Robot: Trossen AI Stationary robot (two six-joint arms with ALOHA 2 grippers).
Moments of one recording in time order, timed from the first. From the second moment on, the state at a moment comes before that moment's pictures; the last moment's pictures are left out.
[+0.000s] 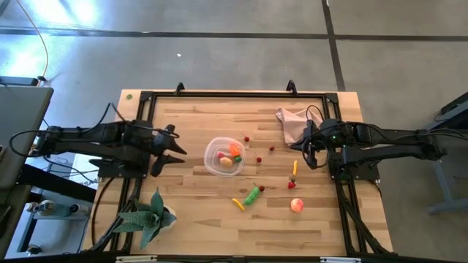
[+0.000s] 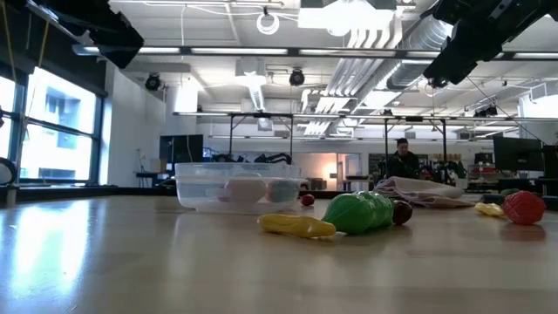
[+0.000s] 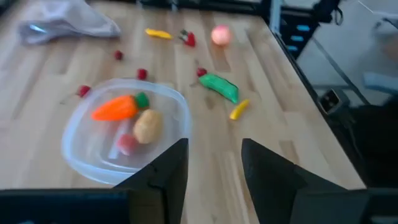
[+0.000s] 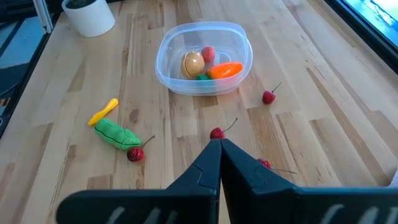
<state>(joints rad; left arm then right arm) 0.14 0.60 0.61 -0.53 0.19 -0.06 -0.08 0.67 0.62 -0.54 -0.03 0.11</state>
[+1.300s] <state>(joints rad) 0.14 0.65 0.61 -0.55 0.14 -0.06 -0.08 0.67 0.62 -0.41 -0.03 0.33</state>
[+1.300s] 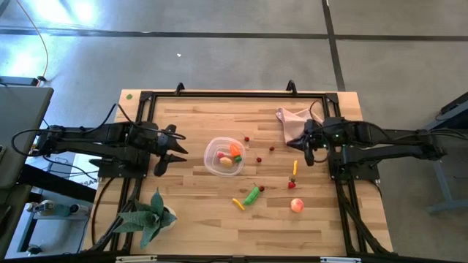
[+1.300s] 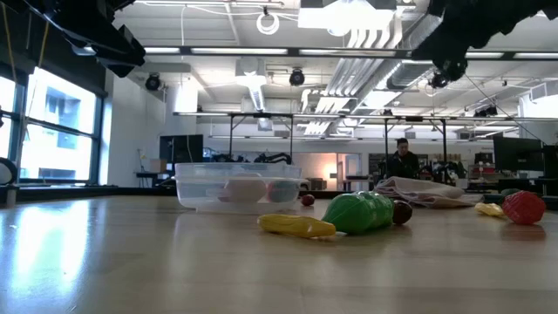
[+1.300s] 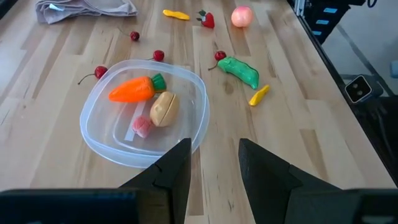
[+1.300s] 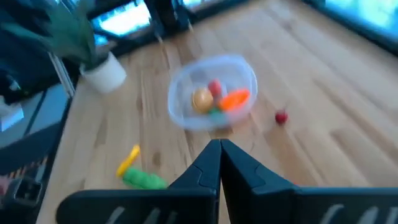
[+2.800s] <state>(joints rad) 0.14 0.65 0.61 -0.55 0.14 -0.06 -0.52 1.74 1.49 -0.83 -0.34 0.13</state>
